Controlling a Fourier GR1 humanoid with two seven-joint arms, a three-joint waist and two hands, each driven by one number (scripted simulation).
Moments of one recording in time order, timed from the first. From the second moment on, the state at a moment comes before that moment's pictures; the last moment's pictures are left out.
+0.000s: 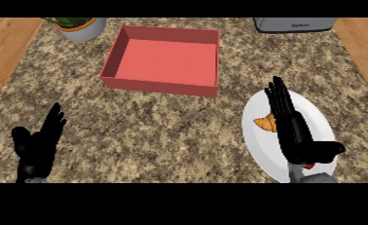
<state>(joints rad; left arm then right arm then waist) 0.08 0.45 -0.15 -1.38 0.32 0.33 0.05 -0.03 -0.22 0.26 -1.52 -0.27 -0.23 -0.21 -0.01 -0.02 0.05</state>
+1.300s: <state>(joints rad) -0.01 0.48 -0.23 -1.52 0.12 0.33 0.06 0.29 -0.62 -0.01 -1.65 0.04 -0.47 0.07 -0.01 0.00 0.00</state>
